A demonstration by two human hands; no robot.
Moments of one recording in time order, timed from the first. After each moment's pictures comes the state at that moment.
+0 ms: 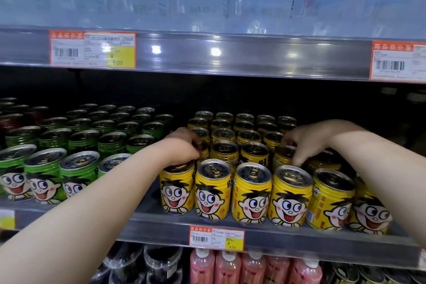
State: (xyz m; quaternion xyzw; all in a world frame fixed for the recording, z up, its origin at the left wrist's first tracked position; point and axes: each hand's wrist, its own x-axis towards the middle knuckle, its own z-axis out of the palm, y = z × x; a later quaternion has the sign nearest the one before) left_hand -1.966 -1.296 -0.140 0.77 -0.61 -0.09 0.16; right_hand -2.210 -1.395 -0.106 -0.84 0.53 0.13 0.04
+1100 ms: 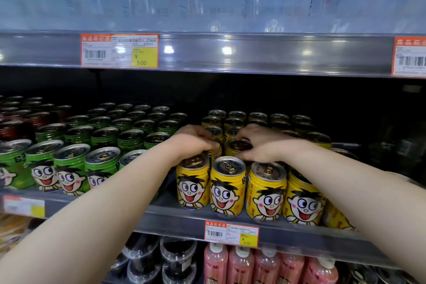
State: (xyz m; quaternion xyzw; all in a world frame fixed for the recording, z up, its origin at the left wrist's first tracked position) left_hand -1.958 -1.283 -0.144 0.74 -0.54 -0.22 0.34; right_hand -2.124 -1.358 -0.131 -0.91 0.40 -0.05 0.04
